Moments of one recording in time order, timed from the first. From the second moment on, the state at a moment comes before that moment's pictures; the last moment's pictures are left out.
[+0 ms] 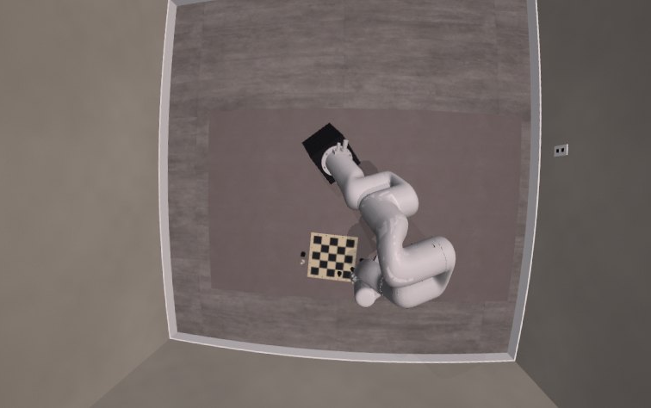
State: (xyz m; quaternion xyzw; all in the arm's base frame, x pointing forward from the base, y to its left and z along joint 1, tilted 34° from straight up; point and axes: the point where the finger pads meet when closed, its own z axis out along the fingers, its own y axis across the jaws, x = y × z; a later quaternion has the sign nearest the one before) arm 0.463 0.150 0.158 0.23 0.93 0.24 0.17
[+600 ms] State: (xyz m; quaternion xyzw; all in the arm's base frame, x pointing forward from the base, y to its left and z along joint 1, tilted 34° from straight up) arm 0.439 0.127 0.208 0.23 0.93 0.24 0.17
